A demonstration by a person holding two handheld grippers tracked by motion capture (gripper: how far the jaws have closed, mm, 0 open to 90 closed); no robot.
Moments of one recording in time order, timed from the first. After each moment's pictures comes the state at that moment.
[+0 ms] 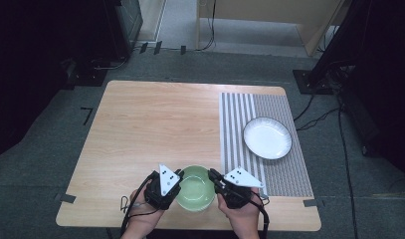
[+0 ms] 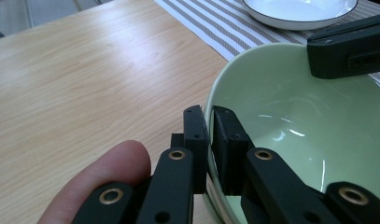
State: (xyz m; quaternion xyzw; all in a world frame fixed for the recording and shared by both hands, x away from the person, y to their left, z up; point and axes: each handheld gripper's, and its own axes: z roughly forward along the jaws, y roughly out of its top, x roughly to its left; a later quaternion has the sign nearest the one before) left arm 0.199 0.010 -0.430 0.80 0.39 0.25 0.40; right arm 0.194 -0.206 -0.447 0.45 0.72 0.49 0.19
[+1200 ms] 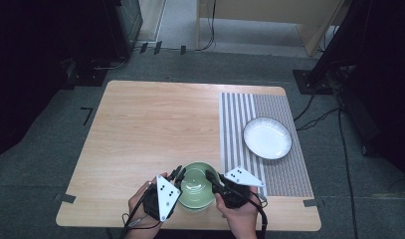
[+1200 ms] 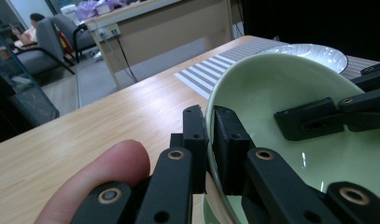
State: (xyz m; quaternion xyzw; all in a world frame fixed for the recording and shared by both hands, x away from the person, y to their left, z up) left arm 0.167 0.005 -0.411 0.74 0.32 0.36 0.47; right arm 0.193 -0.202 -0.443 0.48 0.70 0.51 0.17
